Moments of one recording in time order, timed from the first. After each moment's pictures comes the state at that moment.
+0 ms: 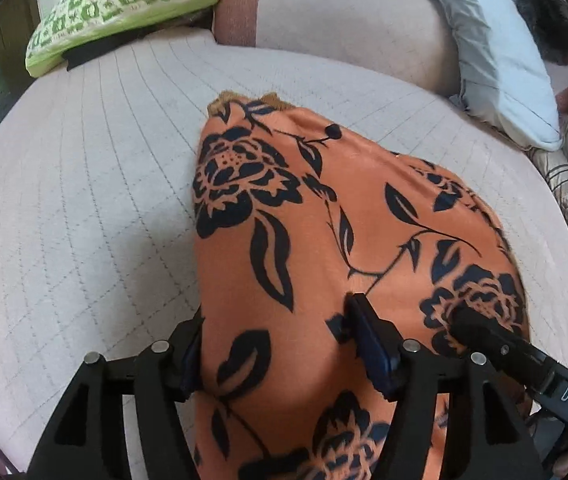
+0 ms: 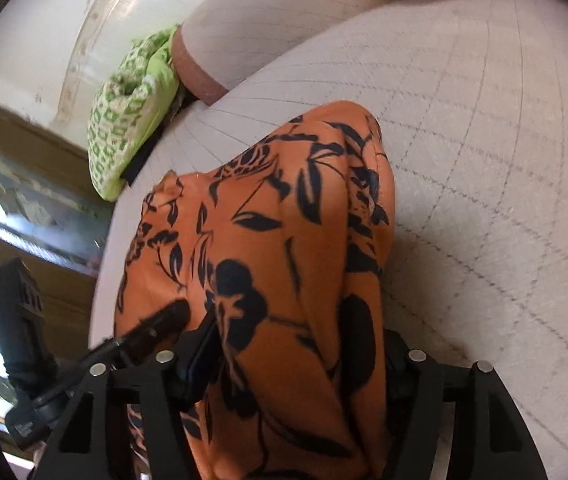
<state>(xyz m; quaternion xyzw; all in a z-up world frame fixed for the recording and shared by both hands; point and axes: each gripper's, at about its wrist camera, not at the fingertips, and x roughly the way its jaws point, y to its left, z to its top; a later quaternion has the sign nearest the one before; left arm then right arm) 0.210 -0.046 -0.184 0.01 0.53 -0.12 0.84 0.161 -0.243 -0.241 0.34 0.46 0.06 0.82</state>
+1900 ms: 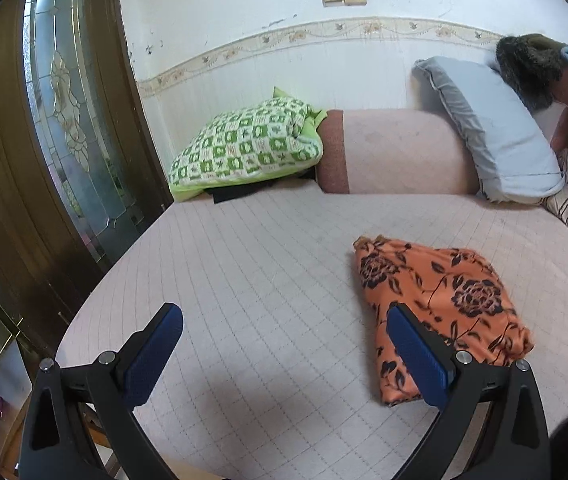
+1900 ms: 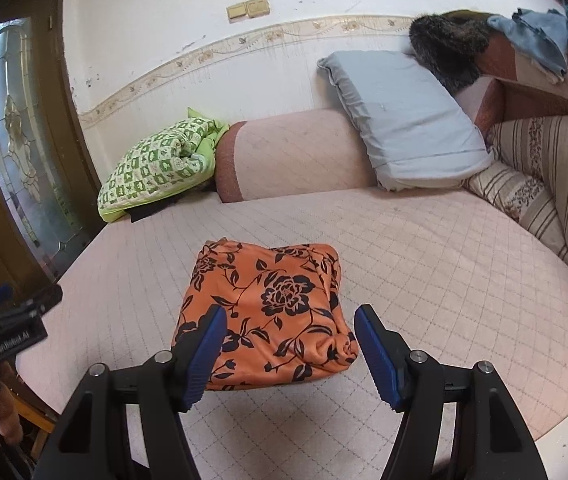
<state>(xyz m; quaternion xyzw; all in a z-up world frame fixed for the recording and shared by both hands) 0.049 0.052 -0.026 0.09 0.30 0.00 0.95 -0.034 -0.173 -0.074 0.14 0.28 -0.08 0.95</state>
